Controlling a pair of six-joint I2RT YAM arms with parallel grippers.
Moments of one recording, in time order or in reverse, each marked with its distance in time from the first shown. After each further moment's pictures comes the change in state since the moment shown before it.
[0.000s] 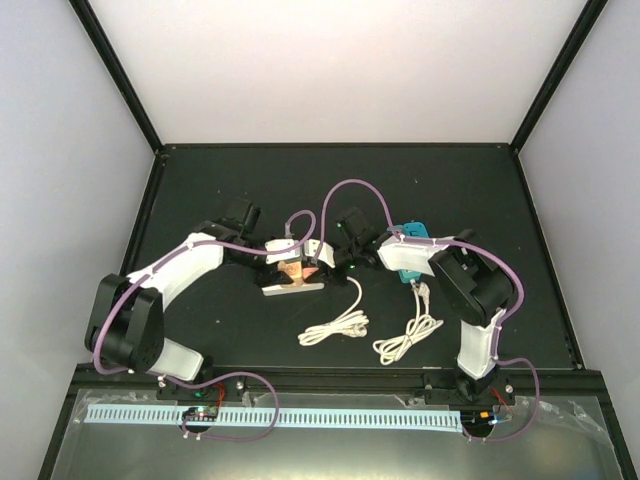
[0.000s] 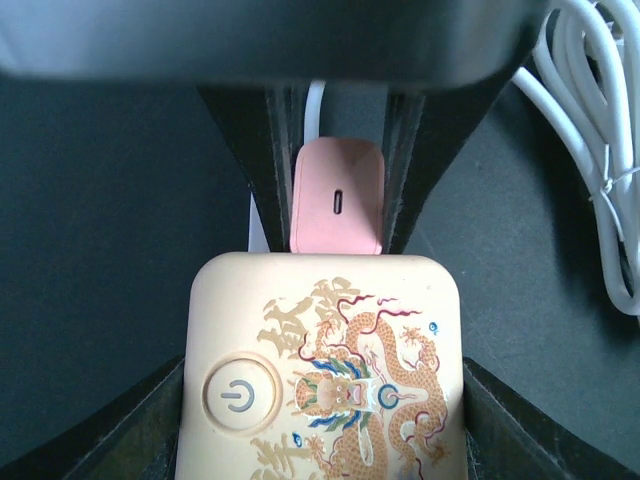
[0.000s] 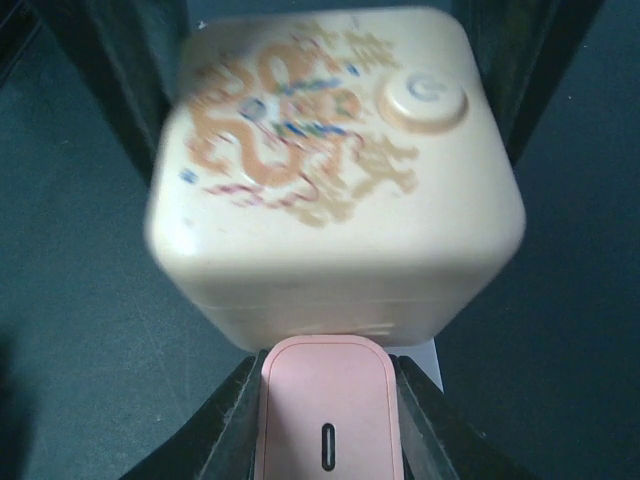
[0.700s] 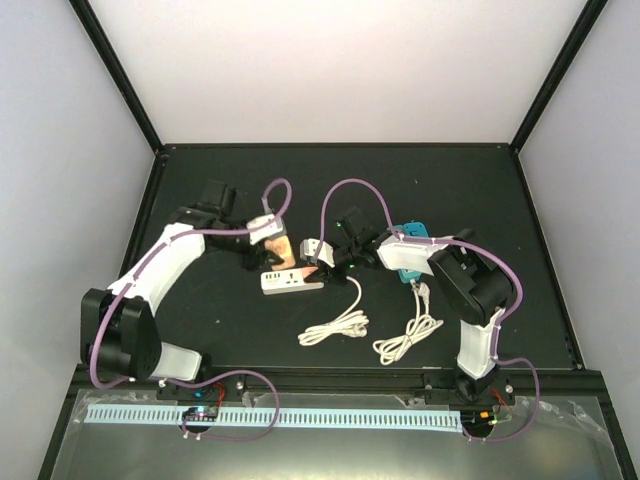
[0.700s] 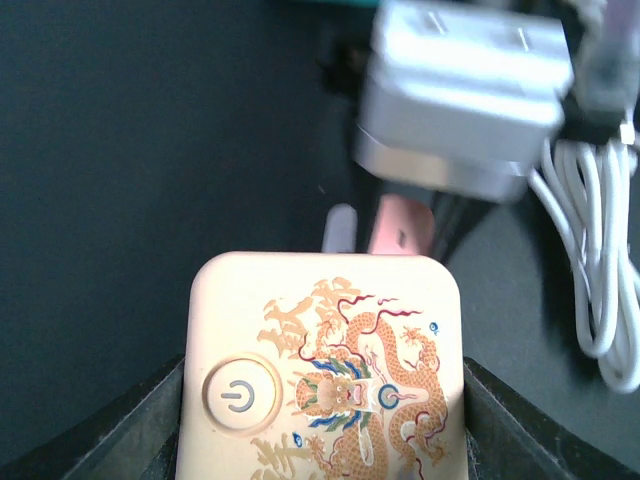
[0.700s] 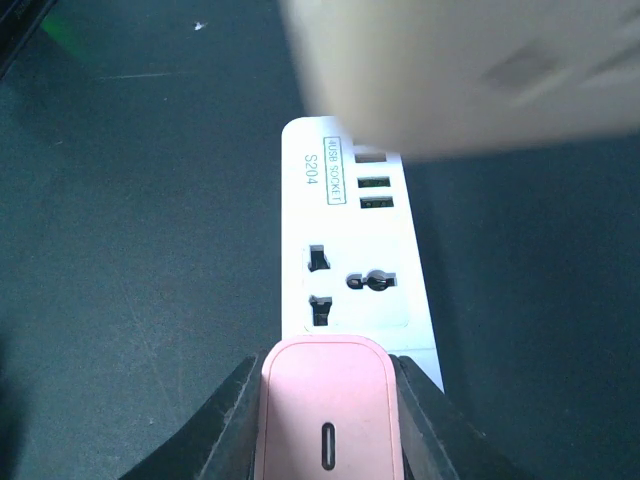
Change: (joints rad) left arm 0.122 -0.076 0.090 -0.134 0.071 -0.034; right arm -0.004 0.010 0.011 -0.001 -0.006 -0.003
